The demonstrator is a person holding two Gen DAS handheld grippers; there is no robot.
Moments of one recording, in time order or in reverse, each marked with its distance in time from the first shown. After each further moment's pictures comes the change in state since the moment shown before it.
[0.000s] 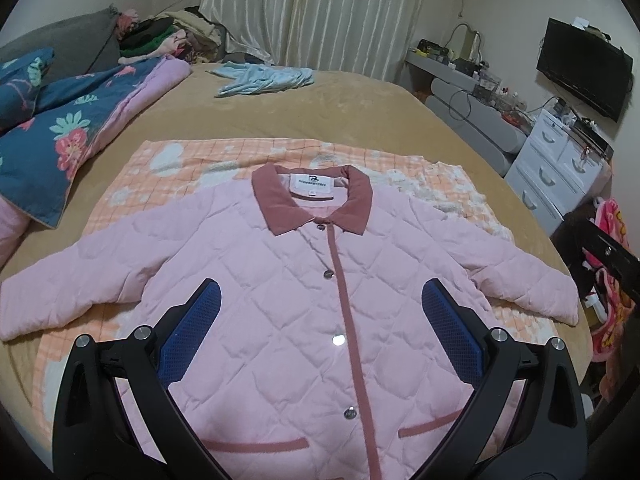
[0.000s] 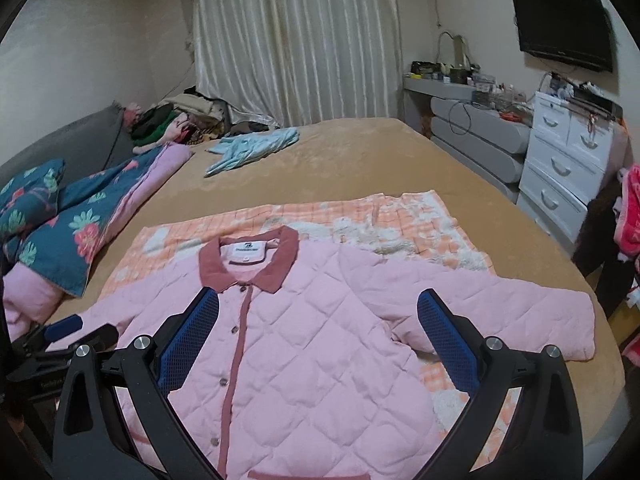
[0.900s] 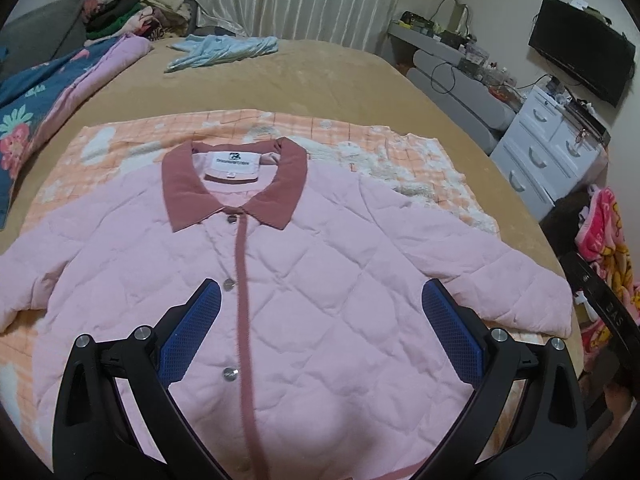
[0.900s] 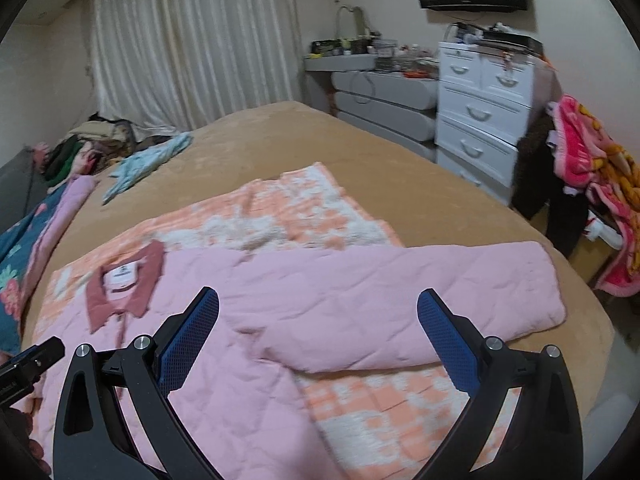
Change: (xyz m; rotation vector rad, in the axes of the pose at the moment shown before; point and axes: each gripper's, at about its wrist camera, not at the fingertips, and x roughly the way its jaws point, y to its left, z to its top) left arm 0.102 -0.099 0.016 0.007 0.101 -0.054; right arm 0.067 -0.155 -0.027 0.219 0.029 -0.270
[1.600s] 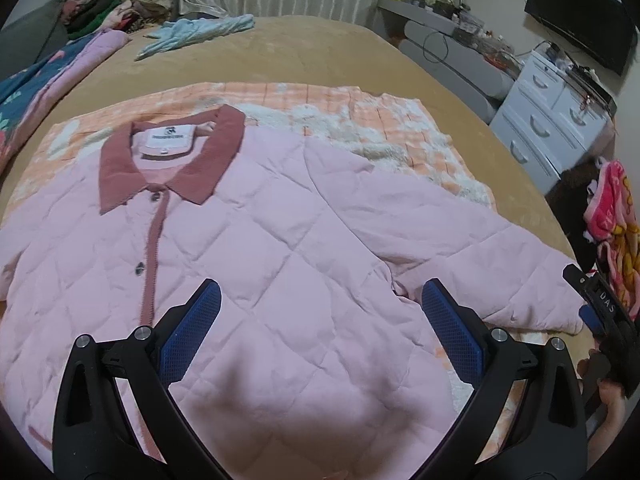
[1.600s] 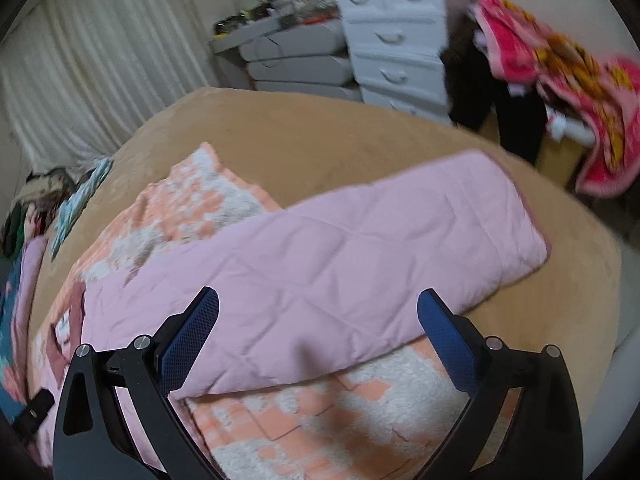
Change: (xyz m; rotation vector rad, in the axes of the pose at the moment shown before) left arm 0.068 -0.079 -0.017 0.043 0.079 0.014; right arm 0.080 -0.146 -0.027 0.338 0.151 -0.108
